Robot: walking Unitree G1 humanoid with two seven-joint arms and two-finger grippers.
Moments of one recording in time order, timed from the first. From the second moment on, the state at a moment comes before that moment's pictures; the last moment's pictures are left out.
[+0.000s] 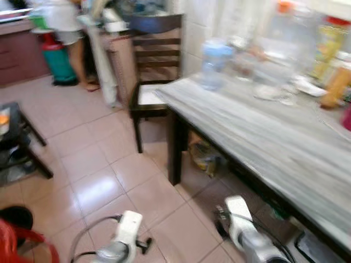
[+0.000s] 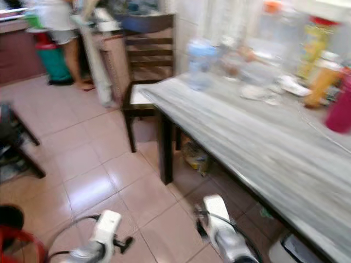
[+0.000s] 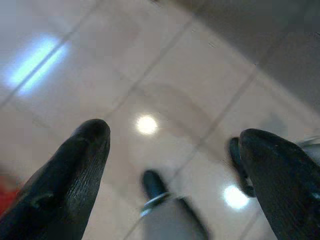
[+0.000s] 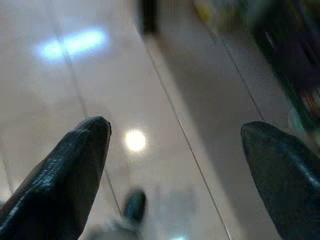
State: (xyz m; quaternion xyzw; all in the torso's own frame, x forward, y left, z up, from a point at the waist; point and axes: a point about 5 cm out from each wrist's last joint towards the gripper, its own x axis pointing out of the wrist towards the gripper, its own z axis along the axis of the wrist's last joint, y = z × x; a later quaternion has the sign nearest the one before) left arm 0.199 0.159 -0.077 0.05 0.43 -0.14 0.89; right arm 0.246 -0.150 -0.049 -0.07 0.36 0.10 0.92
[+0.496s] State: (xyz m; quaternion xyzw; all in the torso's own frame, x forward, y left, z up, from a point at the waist) left arm 0.274 0.193 -0.006 0.02 0.20 -0.09 0.97; right arm 0.268 -0.140 -0.022 -0.02 0.25 0.16 0.95
